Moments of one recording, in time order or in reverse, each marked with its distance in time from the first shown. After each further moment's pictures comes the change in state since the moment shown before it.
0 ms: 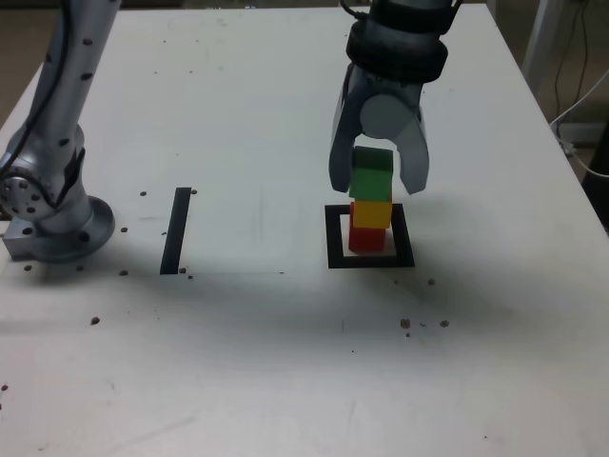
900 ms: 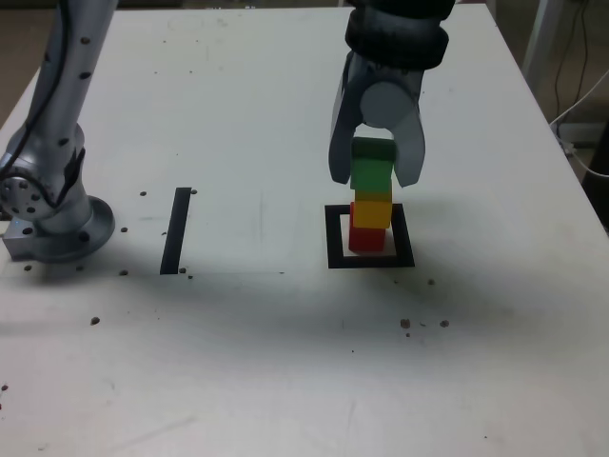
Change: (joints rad) arm 0.000 -0.009 -0.034 0.031 0.002 -0.014
